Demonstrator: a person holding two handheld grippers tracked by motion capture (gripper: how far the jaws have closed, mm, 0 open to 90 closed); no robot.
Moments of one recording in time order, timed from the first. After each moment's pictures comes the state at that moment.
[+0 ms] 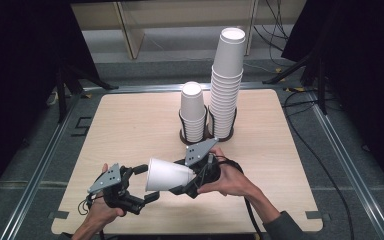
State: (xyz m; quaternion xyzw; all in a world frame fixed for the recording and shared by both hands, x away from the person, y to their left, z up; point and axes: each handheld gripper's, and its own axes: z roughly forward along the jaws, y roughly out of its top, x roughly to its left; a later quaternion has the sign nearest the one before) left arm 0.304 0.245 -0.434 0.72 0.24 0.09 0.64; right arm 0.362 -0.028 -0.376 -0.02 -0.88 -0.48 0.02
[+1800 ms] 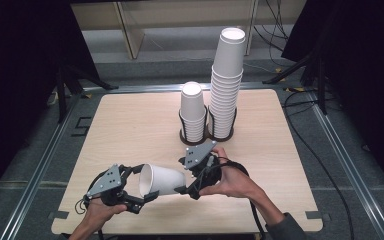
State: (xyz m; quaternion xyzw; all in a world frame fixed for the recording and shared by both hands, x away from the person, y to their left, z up) left arm 0.300 0.247 -0.424 0.76 0.21 0.15 0.60; right arm 0.350 -0.032 -0.367 -0.05 -0.91 -0.41 -0.05
